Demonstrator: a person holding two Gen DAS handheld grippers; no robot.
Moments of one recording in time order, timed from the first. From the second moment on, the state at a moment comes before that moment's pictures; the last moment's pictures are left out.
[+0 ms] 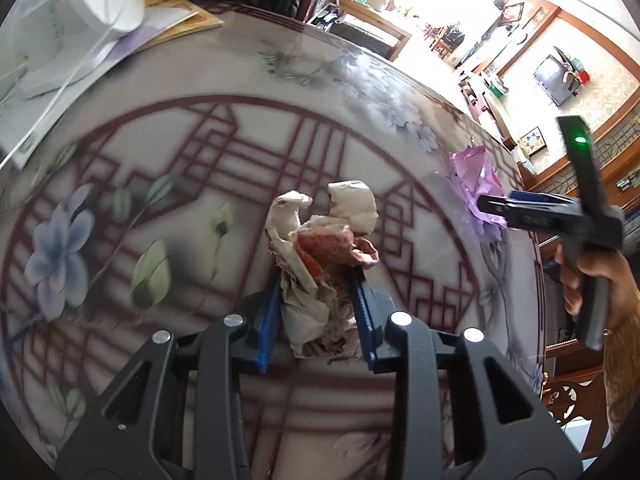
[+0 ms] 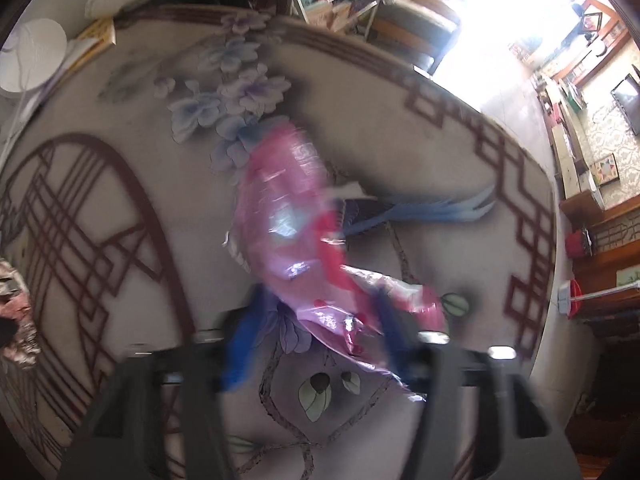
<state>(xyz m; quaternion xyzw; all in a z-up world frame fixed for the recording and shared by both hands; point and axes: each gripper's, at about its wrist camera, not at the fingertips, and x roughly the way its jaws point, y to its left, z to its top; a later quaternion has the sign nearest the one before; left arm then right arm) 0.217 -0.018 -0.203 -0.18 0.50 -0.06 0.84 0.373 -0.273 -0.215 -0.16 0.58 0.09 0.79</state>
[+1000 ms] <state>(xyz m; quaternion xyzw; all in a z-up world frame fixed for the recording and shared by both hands) 0.086 -0.029 -0.123 -0.10 0.45 -0.10 0.88 0.022 -0.228 -0.104 0.04 0.47 0.05 0.88</state>
